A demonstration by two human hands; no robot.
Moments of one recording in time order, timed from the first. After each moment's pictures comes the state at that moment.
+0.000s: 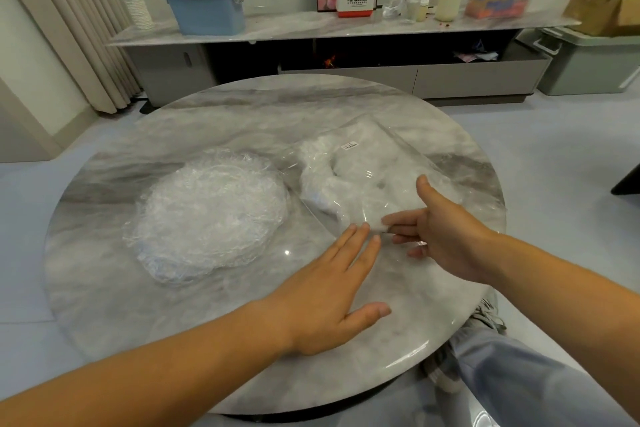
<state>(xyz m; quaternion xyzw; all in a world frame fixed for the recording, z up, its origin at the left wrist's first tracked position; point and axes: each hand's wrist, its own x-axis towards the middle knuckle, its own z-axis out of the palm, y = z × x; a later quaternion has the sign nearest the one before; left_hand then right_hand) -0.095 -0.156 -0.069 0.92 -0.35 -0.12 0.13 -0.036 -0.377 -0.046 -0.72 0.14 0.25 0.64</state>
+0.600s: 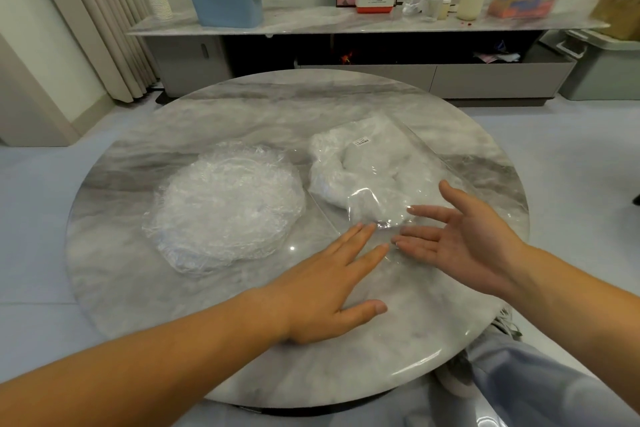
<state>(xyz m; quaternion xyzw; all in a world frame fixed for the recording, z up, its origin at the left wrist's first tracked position) -0.087 -0.125 -0.073 0.91 -0.36 -0.14 0.15 -0.050 -0.367 -0.044 -0.54 0.20 0.21 0.79</state>
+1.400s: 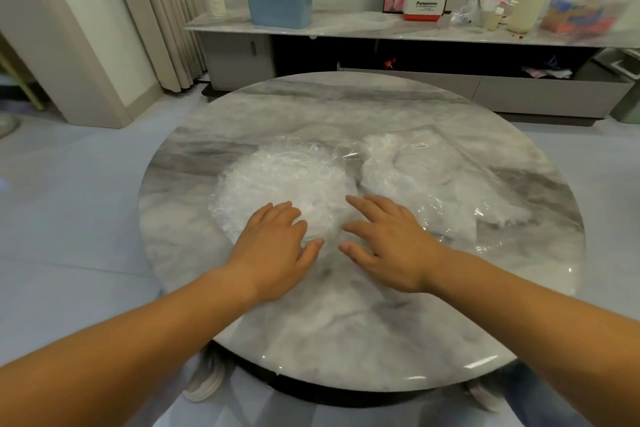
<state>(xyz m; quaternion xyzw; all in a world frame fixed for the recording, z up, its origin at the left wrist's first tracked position) -0.089 -0.013 -0.070 0.99 -0.10 0.00 0.06 -0.052 -0.230 -0.053 -0.95 -0.31 0.06 0.07</state>
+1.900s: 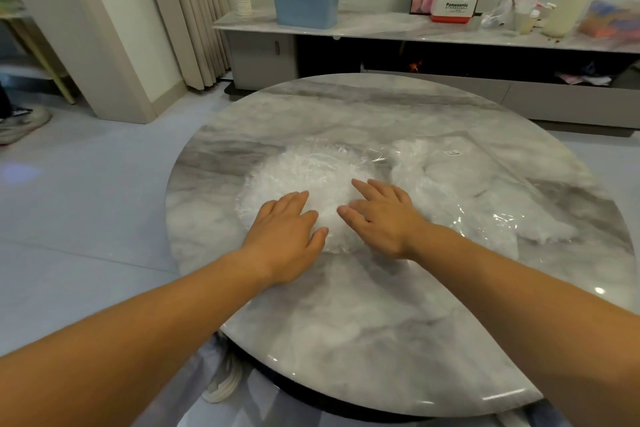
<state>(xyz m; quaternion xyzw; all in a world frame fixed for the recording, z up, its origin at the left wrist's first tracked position) -0.069 0.016 -0.065 0.99 -0.06 -0.05 0.08 0.005 -0.174 -0.065 -0.96 -0.26 0.11 0.09</state>
